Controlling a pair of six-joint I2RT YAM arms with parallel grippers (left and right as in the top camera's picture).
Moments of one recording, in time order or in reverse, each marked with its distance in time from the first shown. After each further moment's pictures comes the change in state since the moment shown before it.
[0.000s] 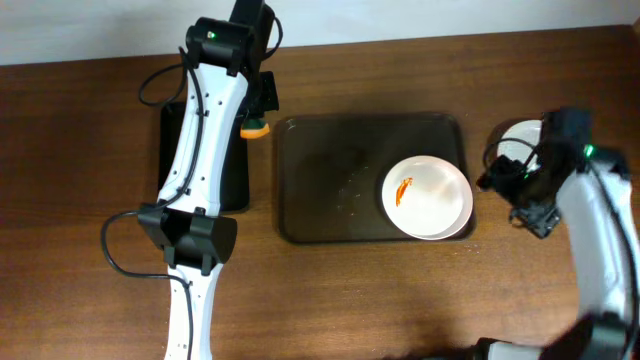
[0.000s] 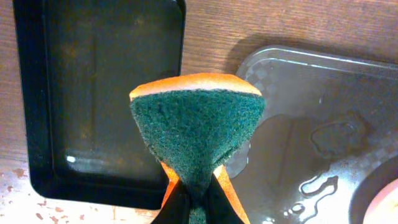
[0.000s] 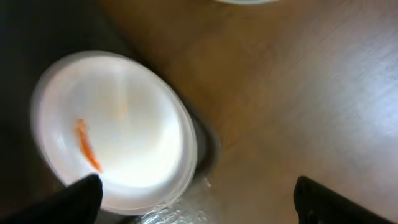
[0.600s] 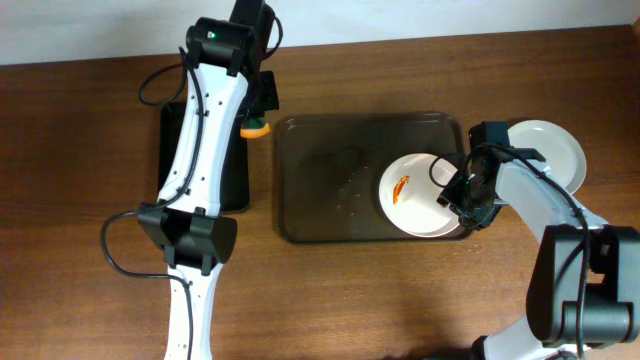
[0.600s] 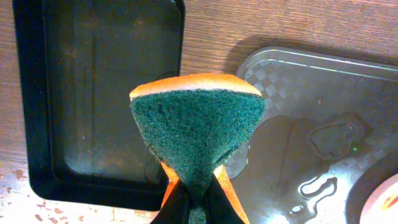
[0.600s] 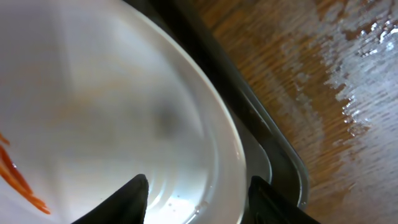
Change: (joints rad) left arm 0.000 0.000 0.000 0.003 0.000 0.000; right arm 0.177 0.313 -0.096 0.222 -0.006 0.099
